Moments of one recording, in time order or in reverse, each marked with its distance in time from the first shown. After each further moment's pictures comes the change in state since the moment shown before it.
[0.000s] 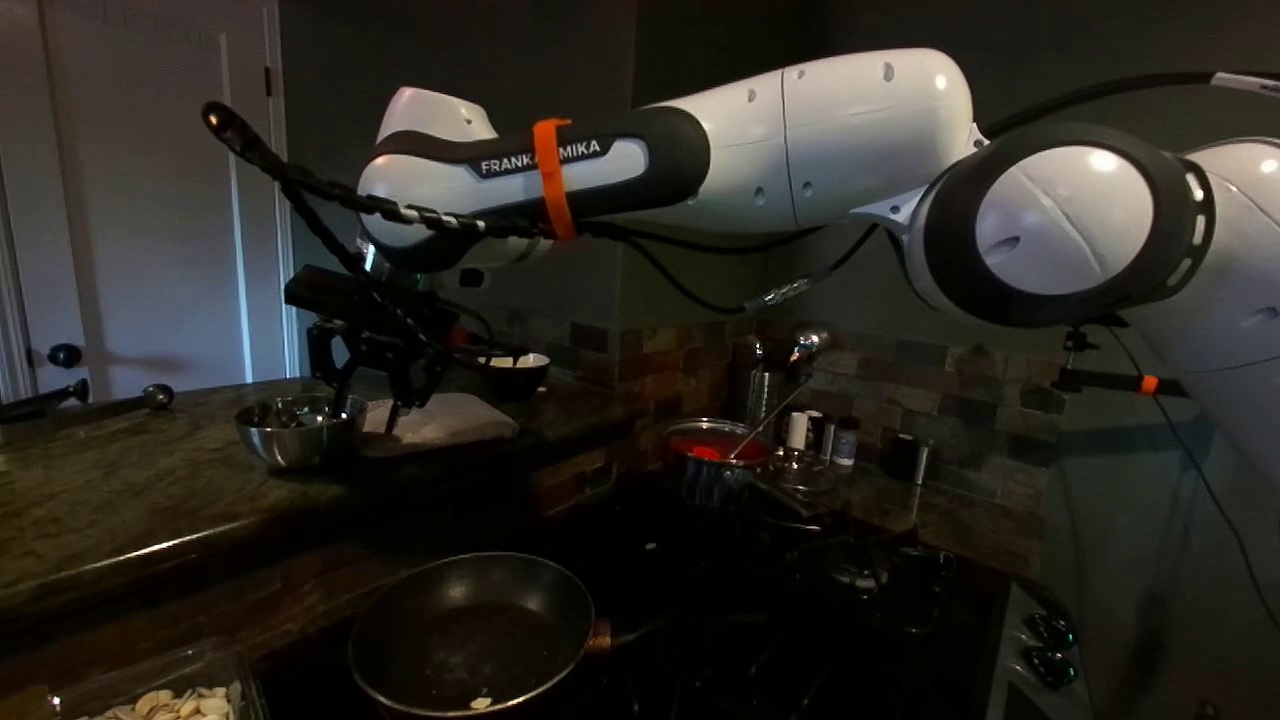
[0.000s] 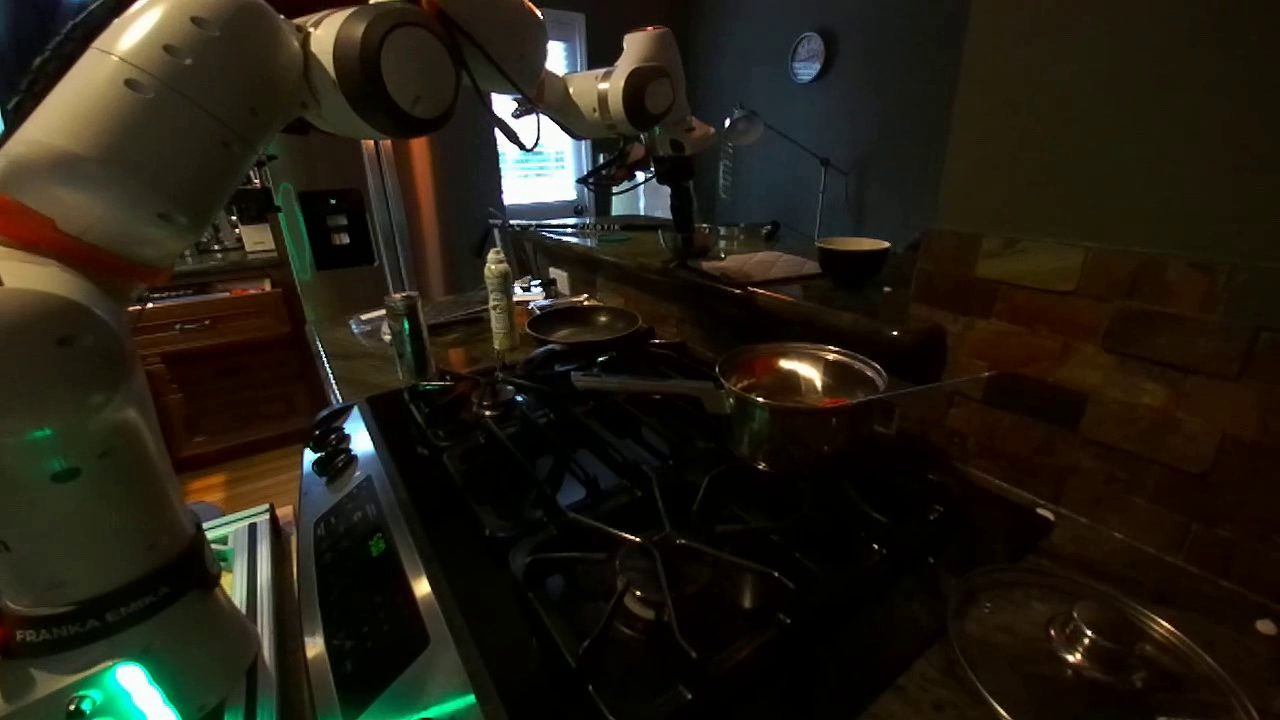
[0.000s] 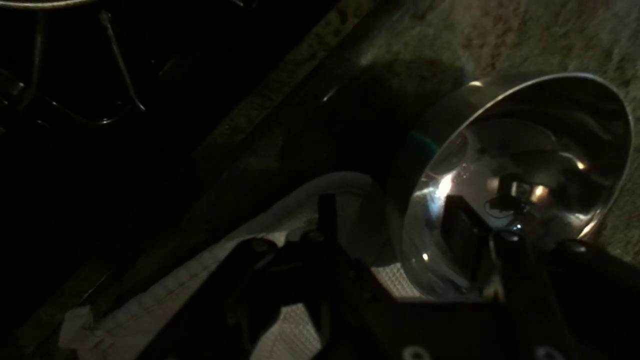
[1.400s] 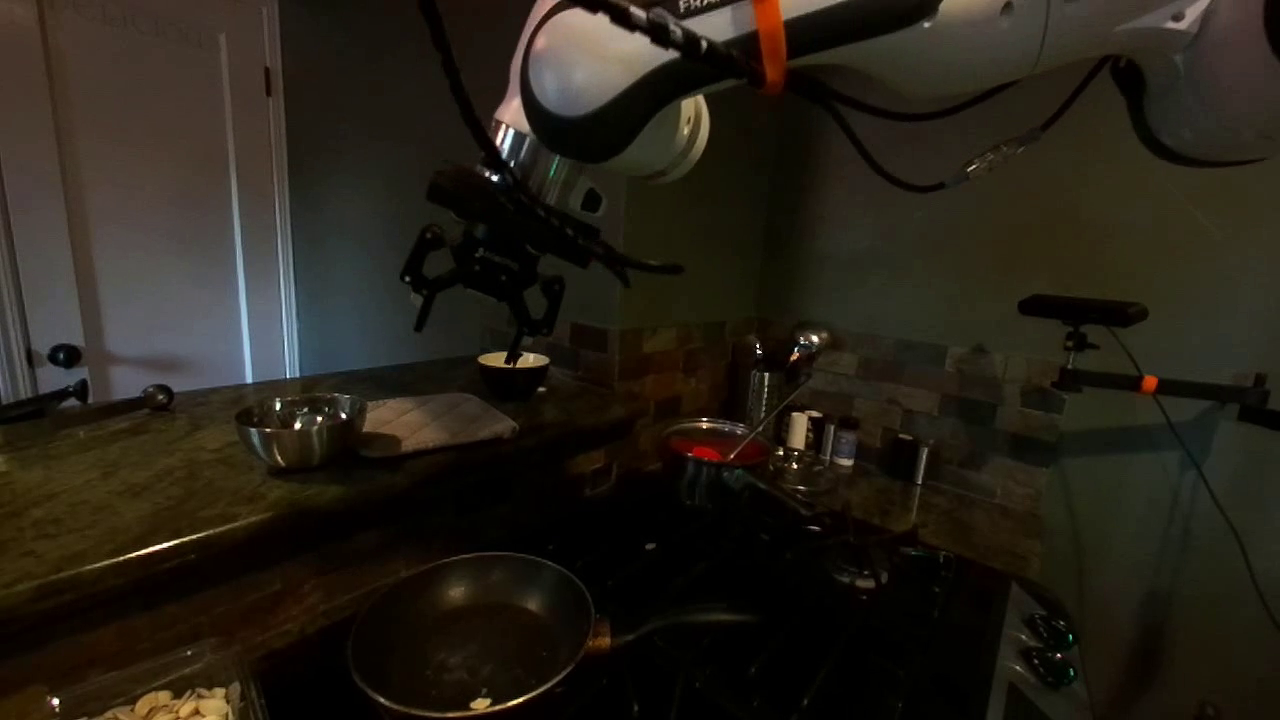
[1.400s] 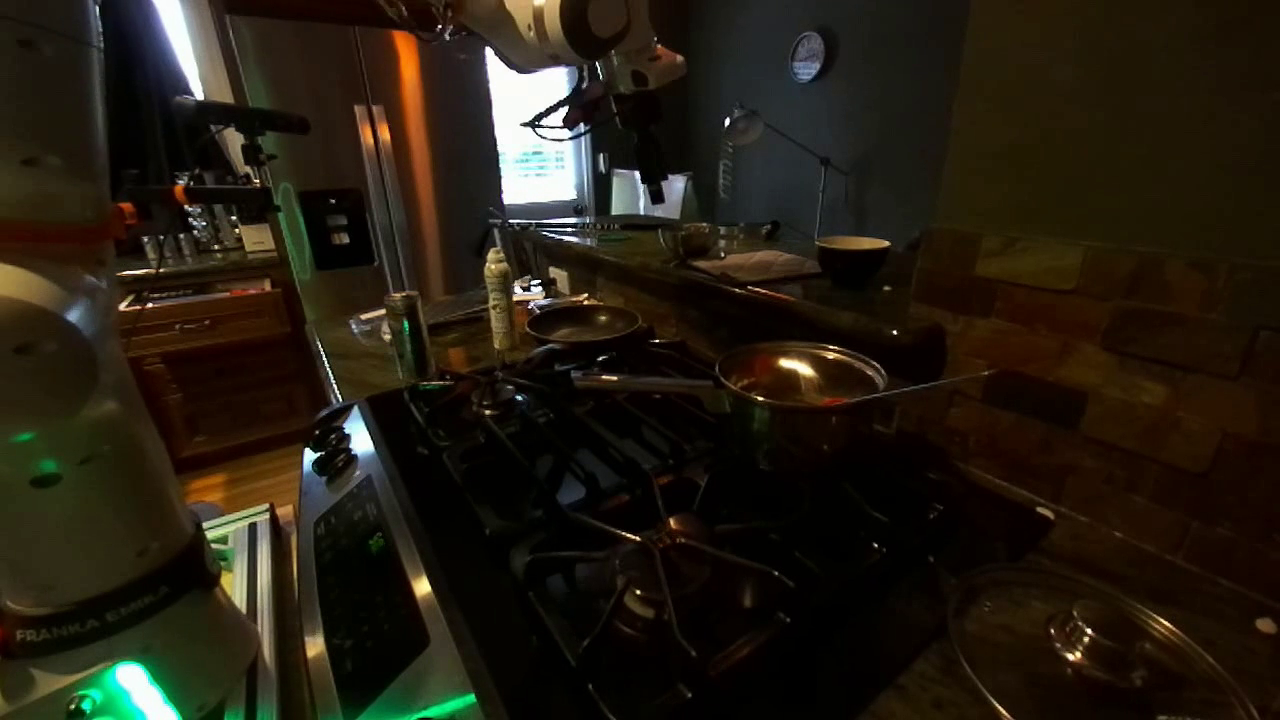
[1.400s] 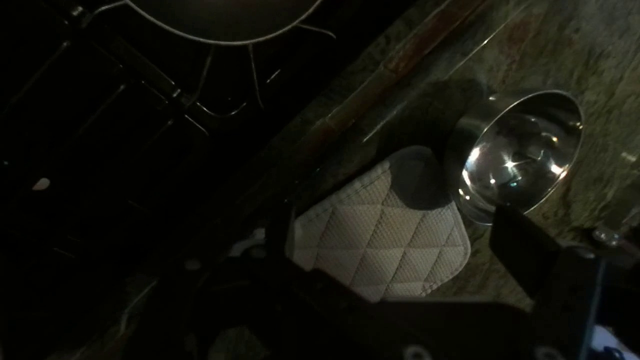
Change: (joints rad) arm -0.126 -0.520 0.081 -0.608 0.045 0.138 -0.062
